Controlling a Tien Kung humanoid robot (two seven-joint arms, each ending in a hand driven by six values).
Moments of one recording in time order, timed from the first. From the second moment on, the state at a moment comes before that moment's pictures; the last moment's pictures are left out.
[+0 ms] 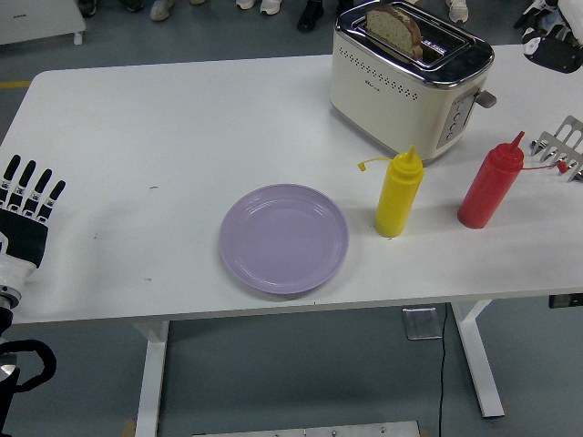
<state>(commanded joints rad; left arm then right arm) -0.01 0.20 -1.55 -1.40 0.42 -0.01 -0.15 0.71 -0.69 0.95 1.28 -1.66 -0.09 -0.14</state>
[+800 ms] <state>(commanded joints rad) -0.01 0.20 -1.55 -1.40 0.42 -0.01 -0.15 0.74 -0.65 0.84 1.17 -1.68 -0.05 -0.12</state>
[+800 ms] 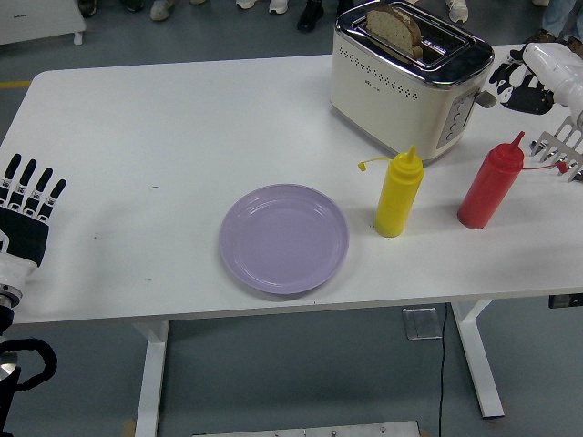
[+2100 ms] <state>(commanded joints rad) -0.01 0.20 -1.55 -1.39 0.42 -0.01 -0.15 0.77 -0.61 0.69 1.10 -1.68 -0.02 -0.14</state>
